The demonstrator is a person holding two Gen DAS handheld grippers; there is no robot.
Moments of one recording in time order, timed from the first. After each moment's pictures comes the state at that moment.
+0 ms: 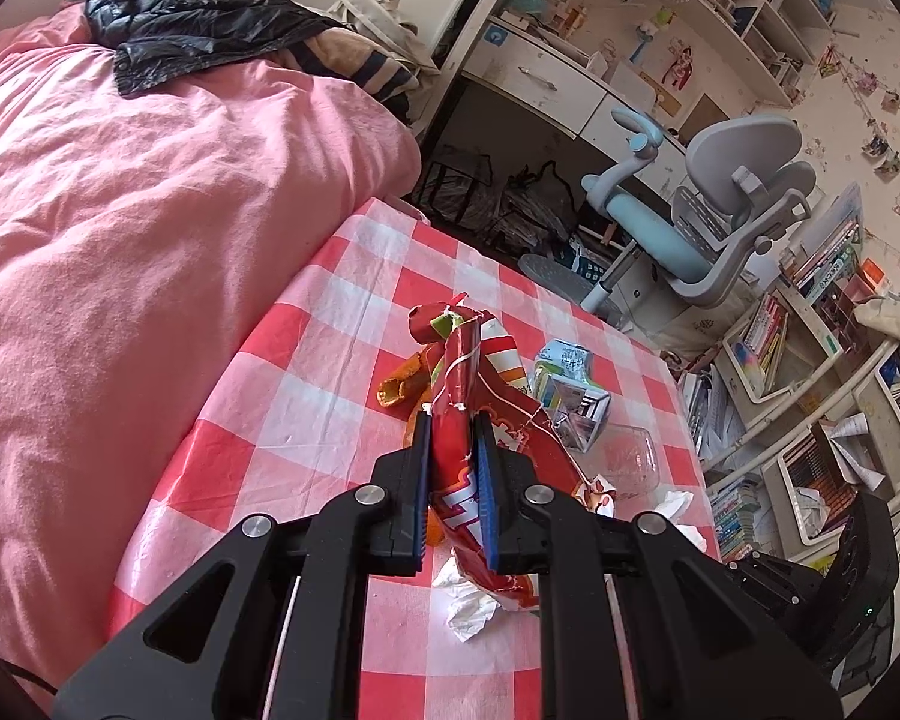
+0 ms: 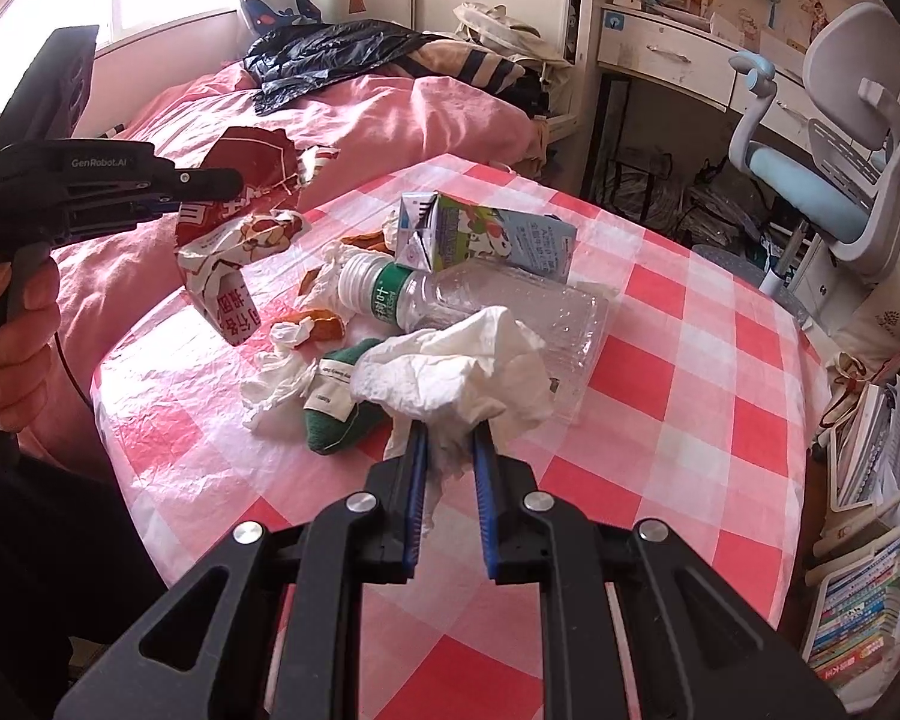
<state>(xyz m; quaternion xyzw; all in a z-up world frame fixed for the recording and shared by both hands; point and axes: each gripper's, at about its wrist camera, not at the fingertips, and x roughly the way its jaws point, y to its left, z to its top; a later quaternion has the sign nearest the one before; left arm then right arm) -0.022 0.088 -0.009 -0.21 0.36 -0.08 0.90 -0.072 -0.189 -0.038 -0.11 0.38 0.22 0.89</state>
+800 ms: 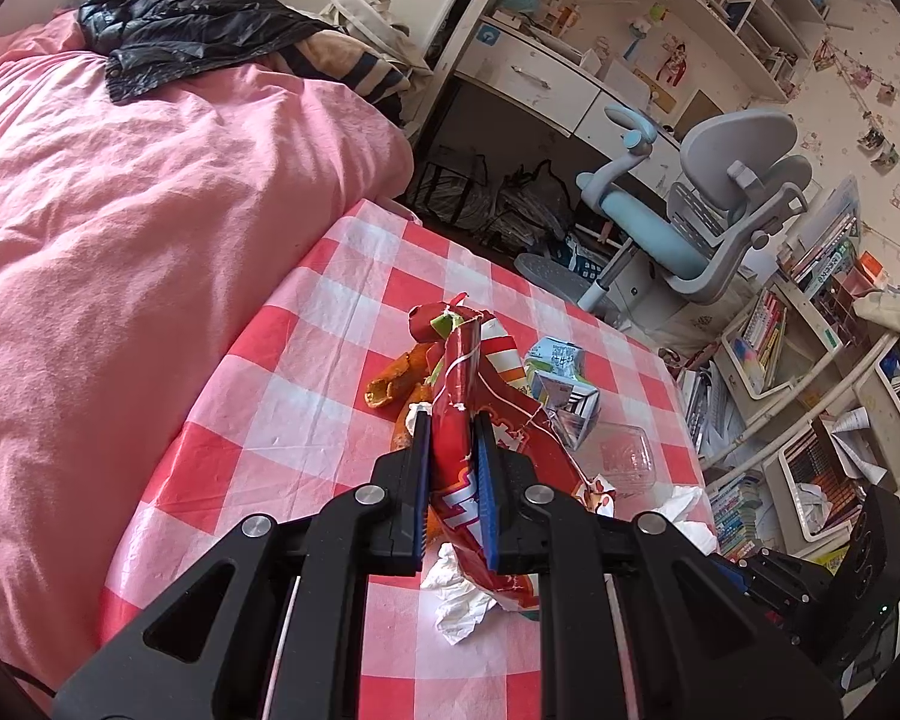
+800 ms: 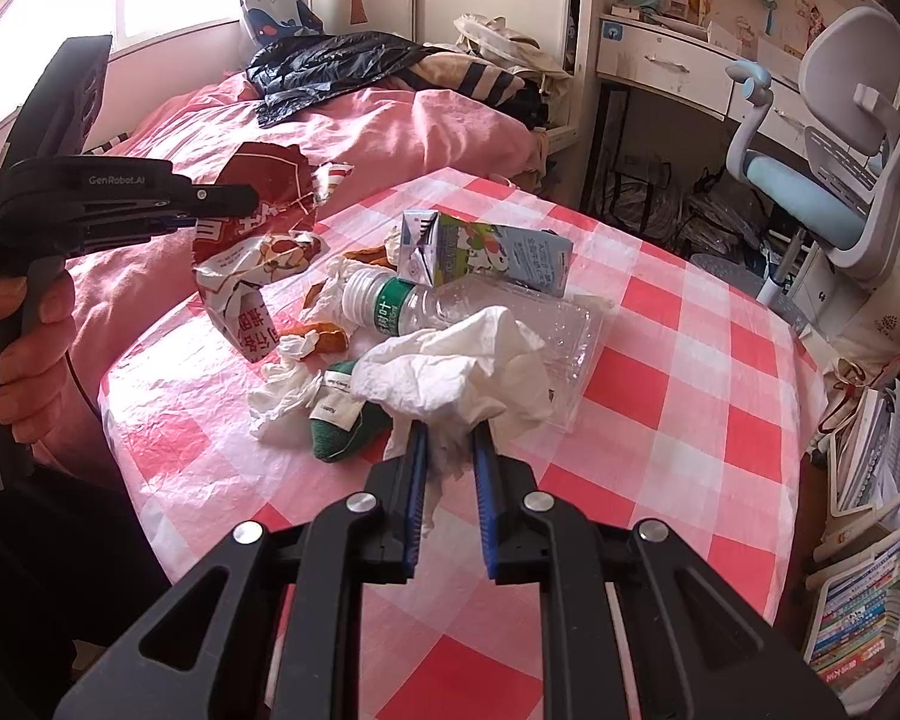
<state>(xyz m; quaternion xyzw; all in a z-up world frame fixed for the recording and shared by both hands) -0.020 0.080 -0.008 -0.21 0.36 -0.08 0.91 -0.075 -0.190 -0.031 -0.11 0.37 0.22 0.90</state>
